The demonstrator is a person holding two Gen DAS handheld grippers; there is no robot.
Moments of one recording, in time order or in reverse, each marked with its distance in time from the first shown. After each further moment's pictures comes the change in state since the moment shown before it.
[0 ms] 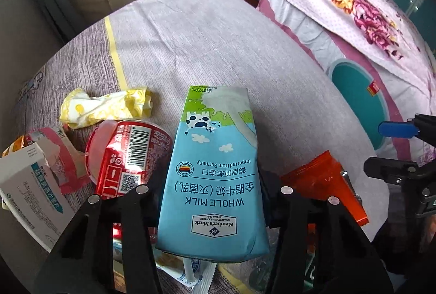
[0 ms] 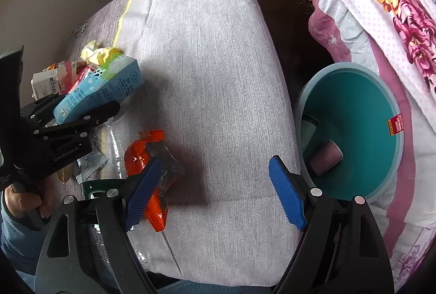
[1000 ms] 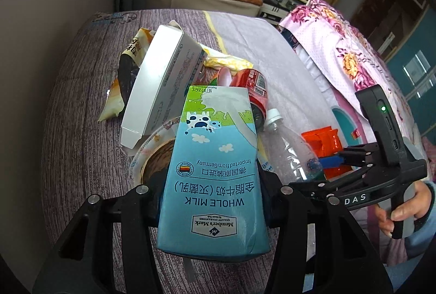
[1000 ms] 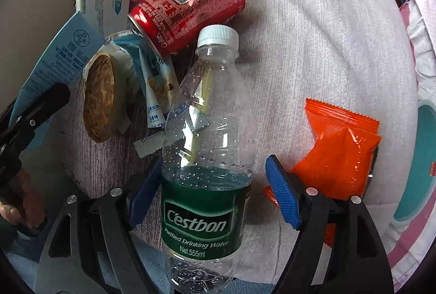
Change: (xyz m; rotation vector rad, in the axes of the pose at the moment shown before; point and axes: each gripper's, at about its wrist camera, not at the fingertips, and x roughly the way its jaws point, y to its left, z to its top) left arm -0.100 0.113 -0.136 -0.355 -0.185 -0.085; right arm 0.063 0.152 -0.023 -0.285 0.251 0.078
